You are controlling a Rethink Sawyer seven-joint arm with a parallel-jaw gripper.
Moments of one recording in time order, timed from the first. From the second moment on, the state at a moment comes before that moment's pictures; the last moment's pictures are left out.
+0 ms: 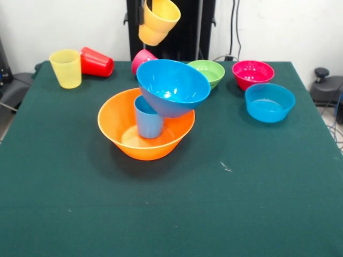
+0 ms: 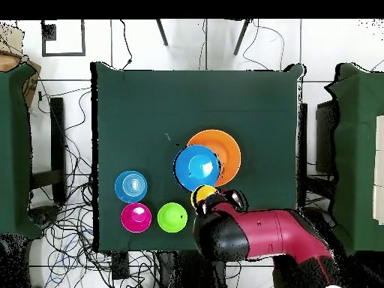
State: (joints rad) arm -0.82 -1.16 0.57 2.23 -0.49 0.45 1.48
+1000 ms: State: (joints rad) arm -0.77 -1.11 0.51 2.20 -0.48 0.40 1.48
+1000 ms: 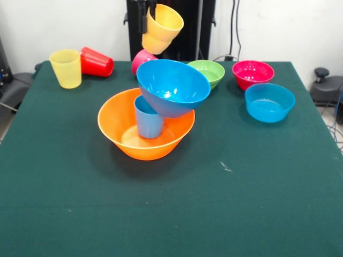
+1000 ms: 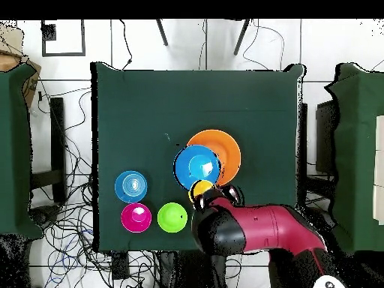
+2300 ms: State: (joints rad) arm -0.83 -1.04 0.58 2.22 -0.39 0.24 1.48
